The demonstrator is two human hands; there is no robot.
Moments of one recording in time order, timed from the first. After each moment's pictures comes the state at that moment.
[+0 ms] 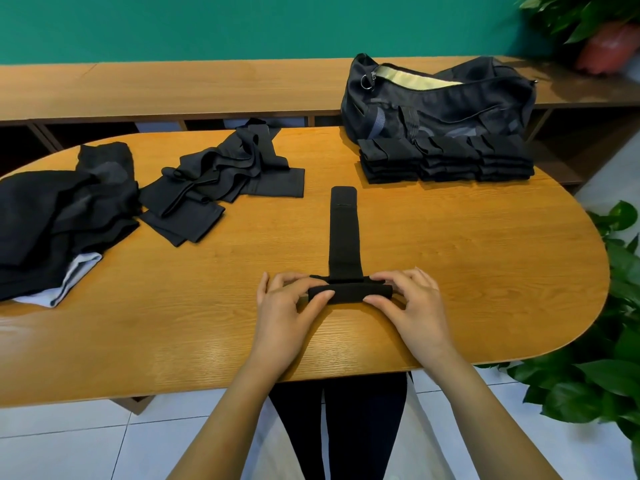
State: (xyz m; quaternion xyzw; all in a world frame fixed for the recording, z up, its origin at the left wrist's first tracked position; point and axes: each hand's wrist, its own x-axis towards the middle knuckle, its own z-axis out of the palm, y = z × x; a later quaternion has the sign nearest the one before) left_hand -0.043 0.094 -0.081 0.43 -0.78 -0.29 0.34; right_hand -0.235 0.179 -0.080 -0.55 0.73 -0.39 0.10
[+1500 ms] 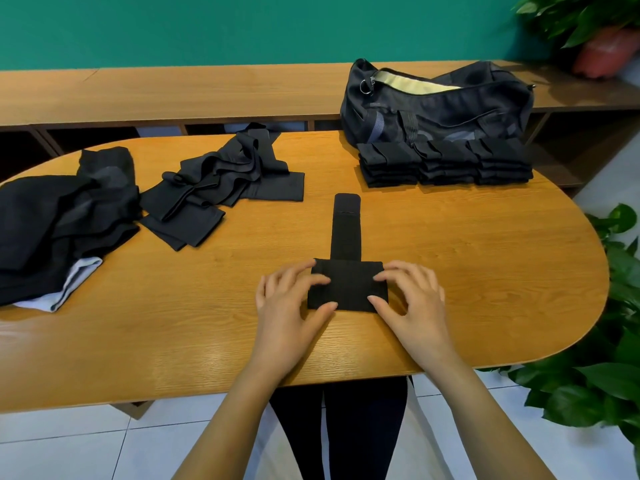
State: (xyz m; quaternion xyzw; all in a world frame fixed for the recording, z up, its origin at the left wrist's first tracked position) left_hand -0.044 0.093 -0.079 0.42 -0.83 -0.22 0.30; right_hand -0.236 0.178 -0.082 -0.56 0.74 -0.36 0.06
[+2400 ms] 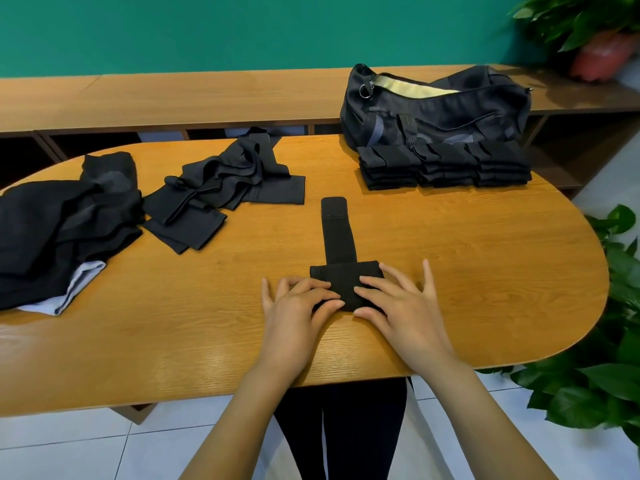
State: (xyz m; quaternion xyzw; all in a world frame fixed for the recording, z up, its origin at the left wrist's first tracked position) left_hand -0.052 0.097 -0.075 0.43 -0.83 -0.21 0.27; right_hand -0.229 0.172 -0.083 -0.67 0.72 -0.19 -0.06
